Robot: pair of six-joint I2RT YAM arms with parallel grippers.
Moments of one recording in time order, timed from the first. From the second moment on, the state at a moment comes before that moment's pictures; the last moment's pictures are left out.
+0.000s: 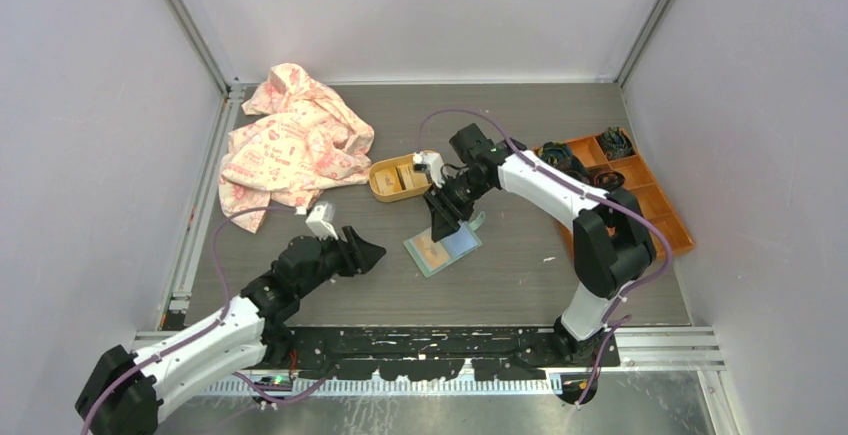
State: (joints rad) left arm -0.74 0.69 0.16 0.18 -0.03 -0.78; right arm 0.57 1.71 1.27 -0.81 -0.73 -0.30
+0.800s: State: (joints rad) left arm -0.22 1.30 0.53 0.29 0.40 -0.76; right arm 0.46 2.23 1.95 -0.65 -0.68 0.01
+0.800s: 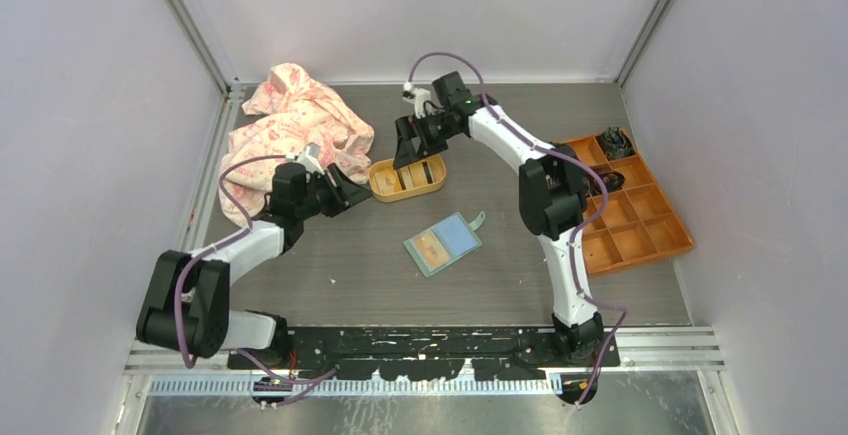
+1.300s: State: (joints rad) left arm -0.22 1.57 0.72 0.27 0.39 -0.74; right arm 0.54 2.44 2.14 -0.69 -0.61 0.08
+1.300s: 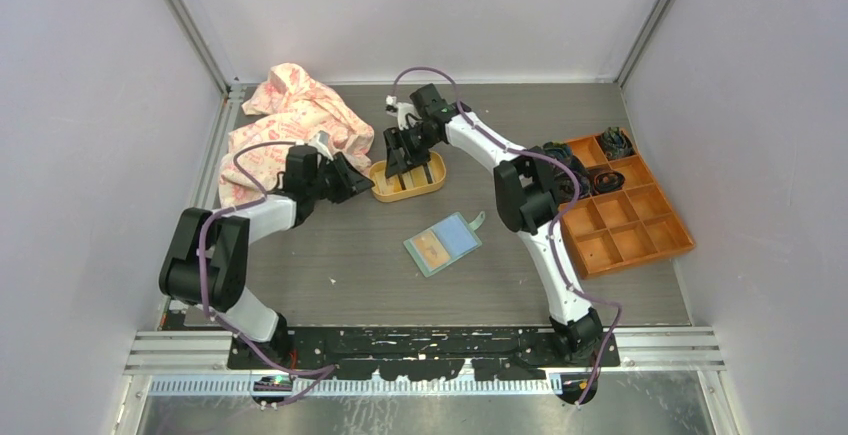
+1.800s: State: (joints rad) left arm -0.22 1.71 0.81 0.26 0.42 -0.73; right arm 0.54 2.47 2.14 -0.71 -0.60 0.14
